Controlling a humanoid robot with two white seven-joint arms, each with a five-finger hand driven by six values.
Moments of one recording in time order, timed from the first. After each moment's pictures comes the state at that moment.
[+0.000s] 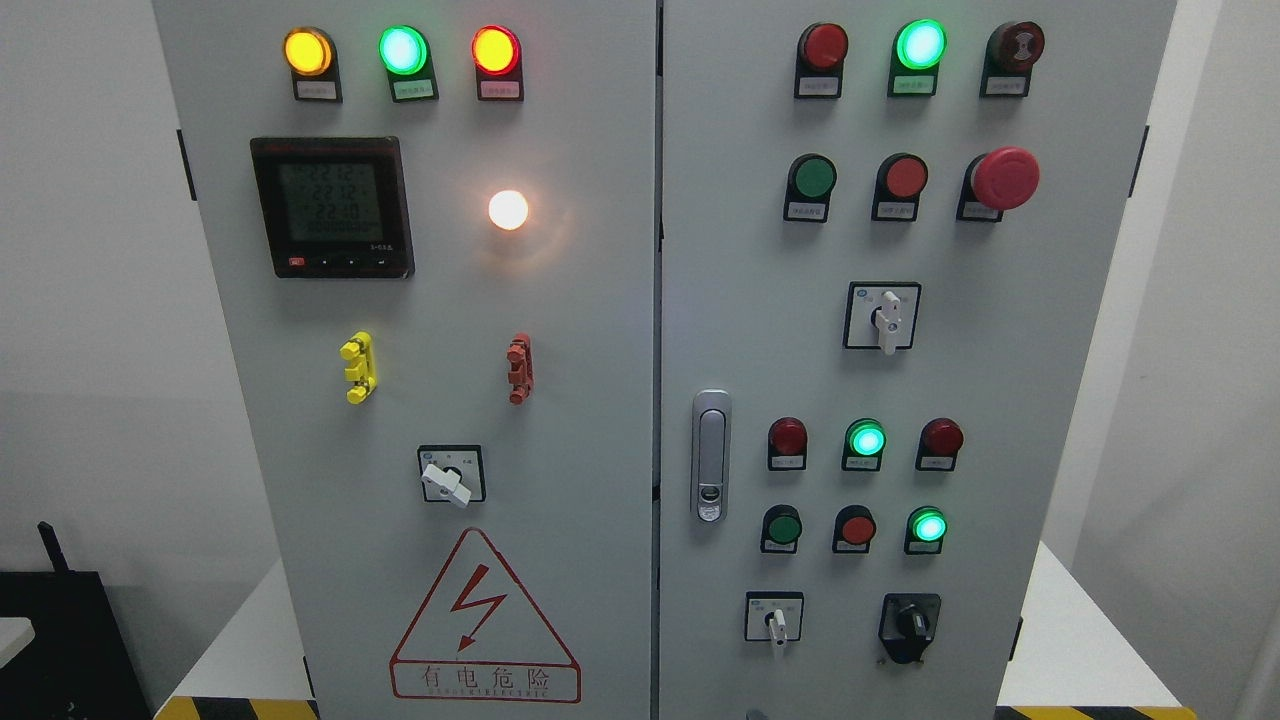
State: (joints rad) left arm 0.00 -0.06 0.00 0.00 -0.08 -0.05 0.02; right arm 0.16 0.00 0.35 -1.93 1.18 -0.09 -0.39
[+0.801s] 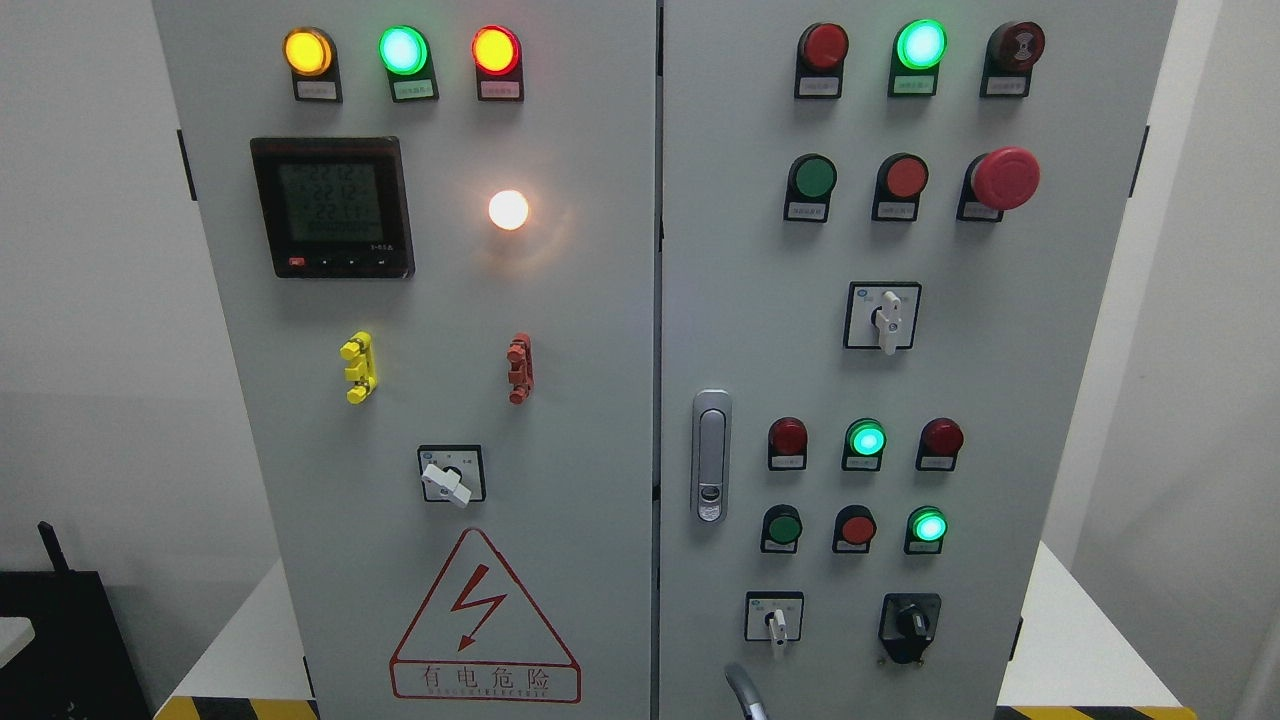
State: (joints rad) left arm 0.00 -0.06 0.00 0.00 -0.08 -0.05 0.02; right arm 0.04 0.00 0.34 -1.90 1.39 0.00 -0.34
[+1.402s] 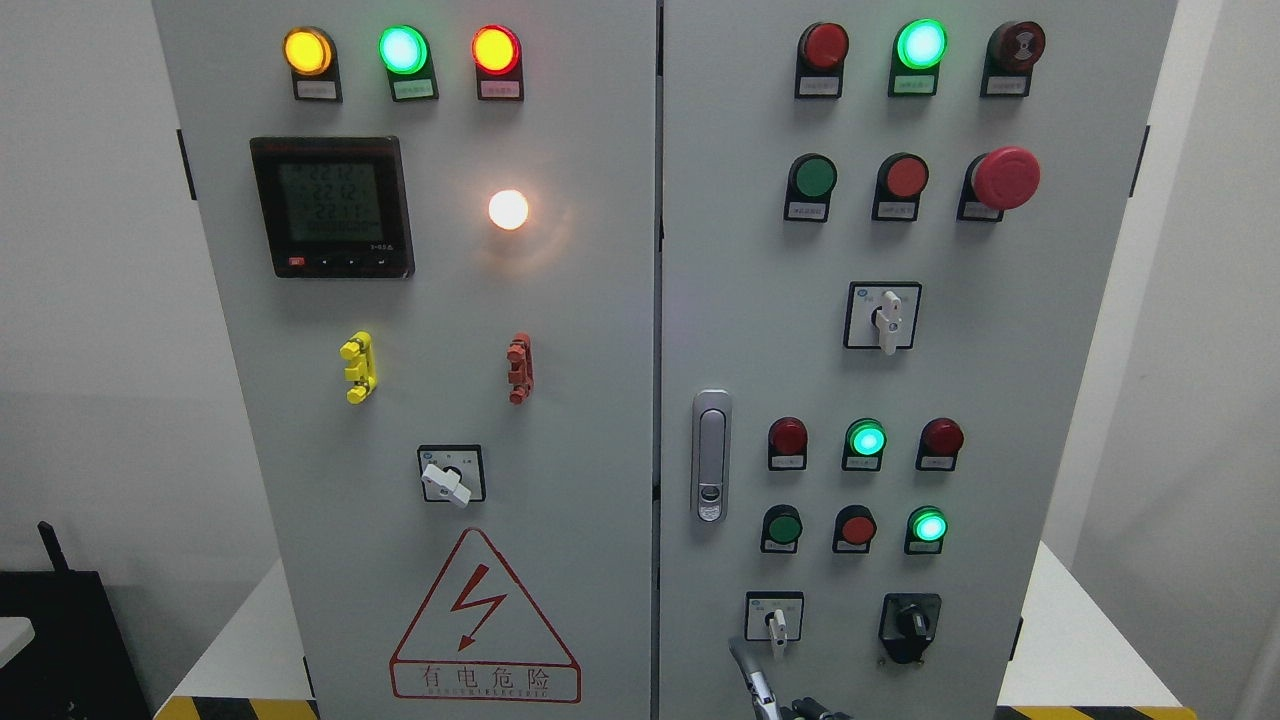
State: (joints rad) left arm 0.00 -0.06 0.00 0.00 -0.08 -0.05 0.02; right arm -0.02 0.00 0.34 -1.87 1.40 0.04 -0.30
